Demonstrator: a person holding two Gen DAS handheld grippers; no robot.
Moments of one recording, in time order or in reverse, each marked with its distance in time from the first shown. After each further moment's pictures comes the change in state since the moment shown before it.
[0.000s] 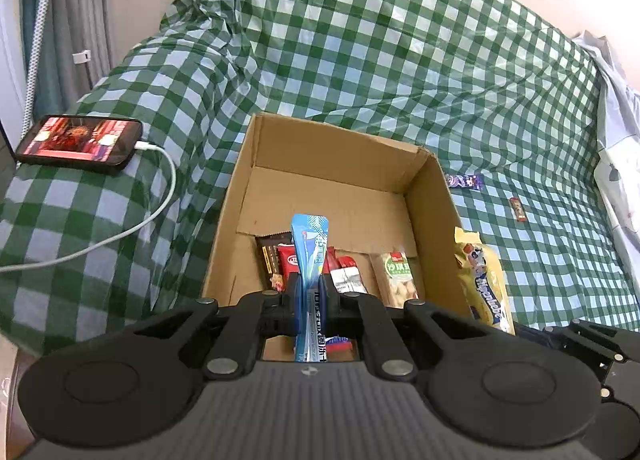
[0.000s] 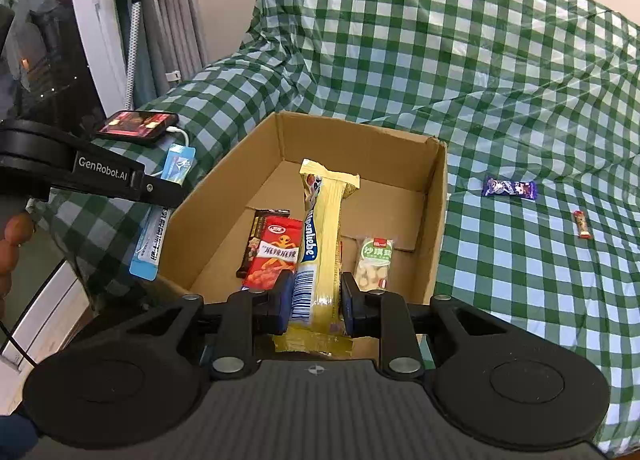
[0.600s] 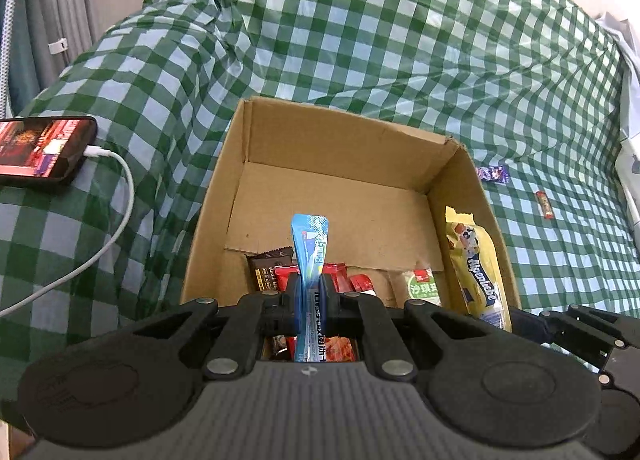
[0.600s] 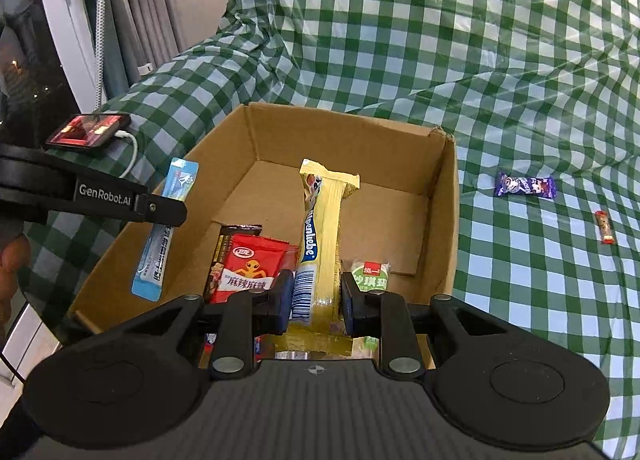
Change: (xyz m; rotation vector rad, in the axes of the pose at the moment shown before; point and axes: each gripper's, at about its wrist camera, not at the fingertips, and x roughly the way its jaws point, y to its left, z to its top) left arm 0.085 0.001 0.028 0.017 0.061 0.021; right arm 0.086 -0.028 0.029 0.033 0.043 -0.006
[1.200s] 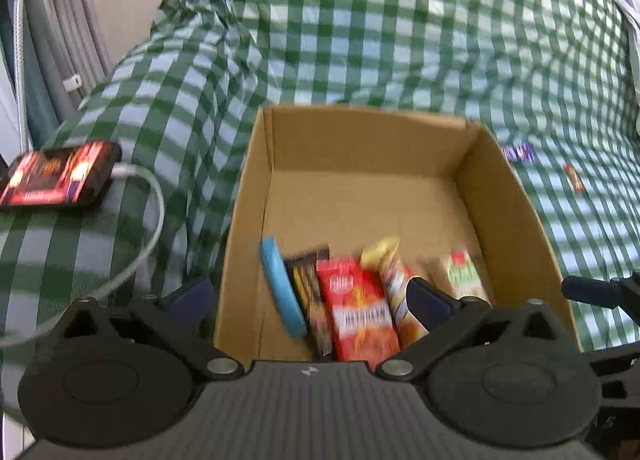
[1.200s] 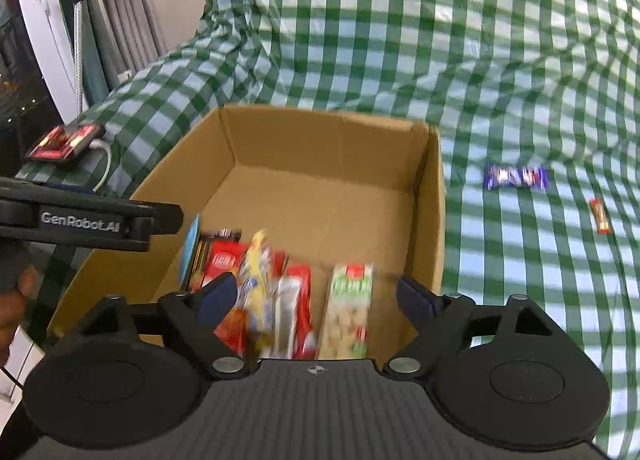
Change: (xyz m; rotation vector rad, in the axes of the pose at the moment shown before) left arm -0.010 0.000 -0.023 0.115 -0.030 0.107; right arm 0.008 -0.011 -0.002 0.051 0.013 -0.023
